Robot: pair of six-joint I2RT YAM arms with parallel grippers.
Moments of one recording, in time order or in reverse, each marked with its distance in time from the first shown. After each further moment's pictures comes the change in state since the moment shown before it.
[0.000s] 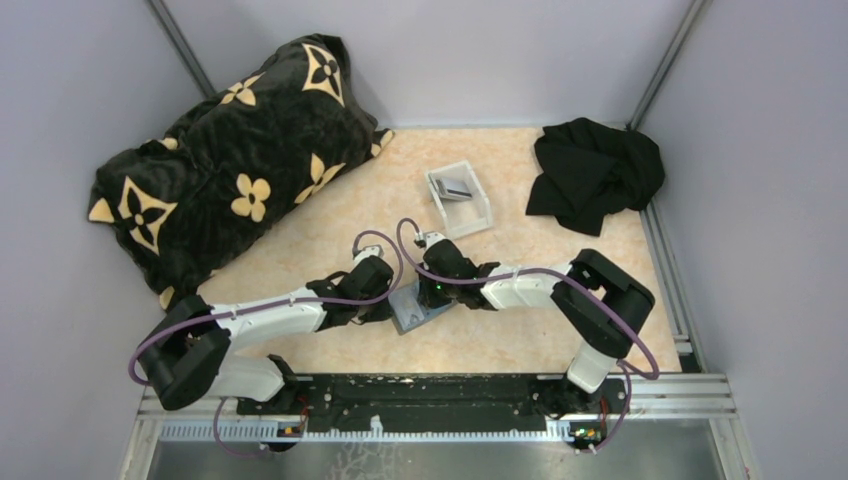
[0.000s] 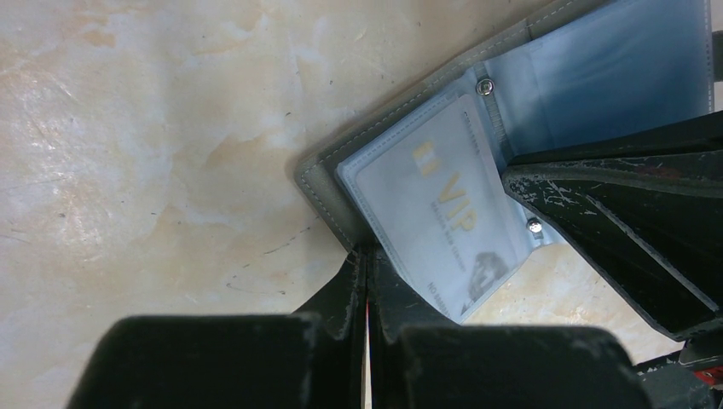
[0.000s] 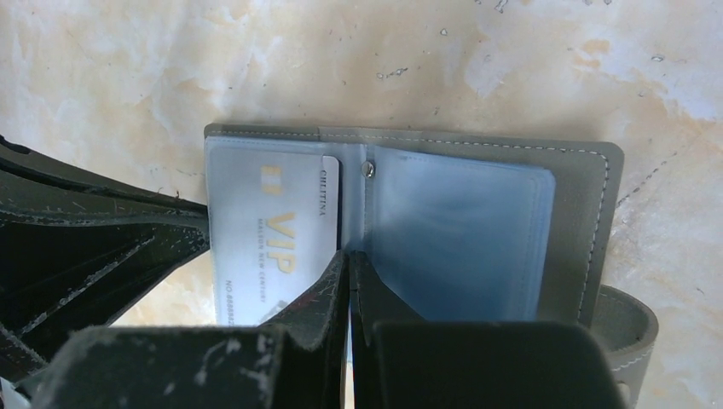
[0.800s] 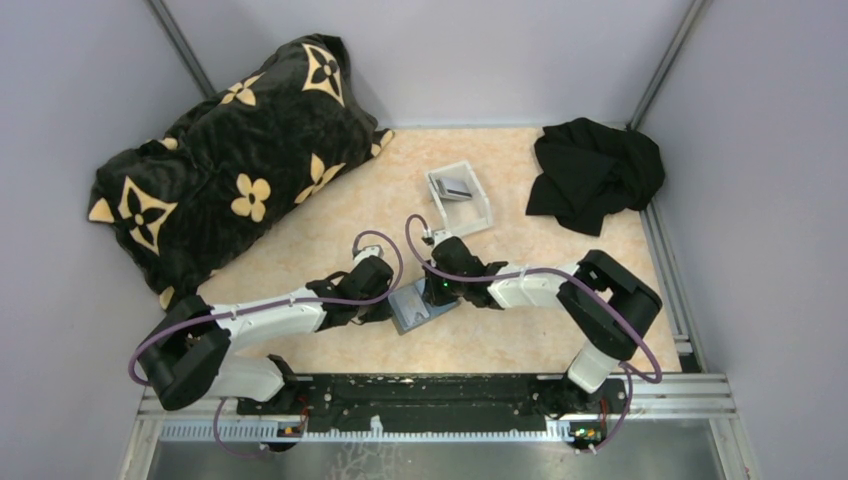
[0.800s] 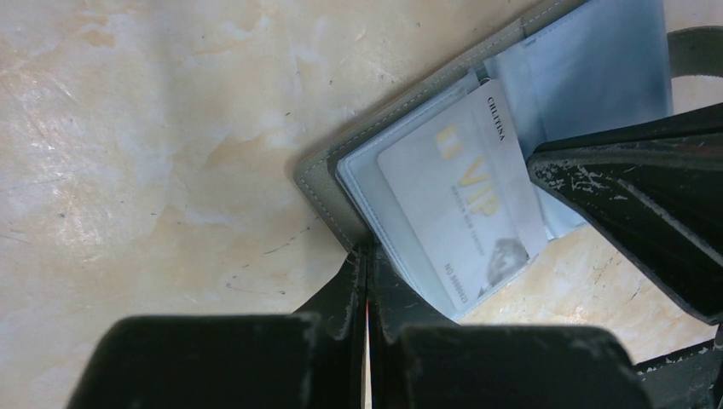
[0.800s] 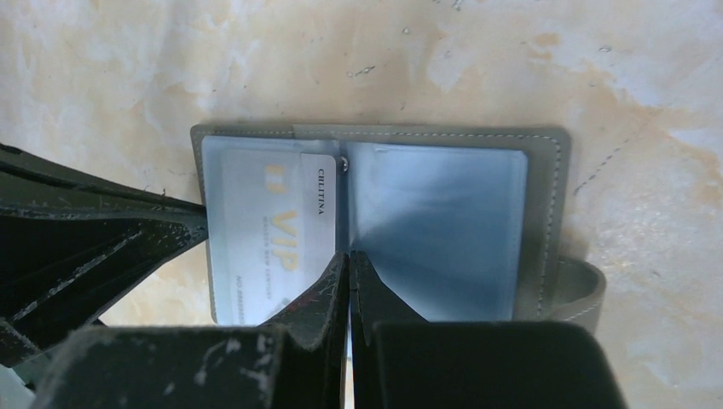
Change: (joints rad) left arm 0.000 -0.002 -0.002 0.002 0.001 -0.001; right arm -0.043 -0.029 -0.031 0.008 -0.024 0.004
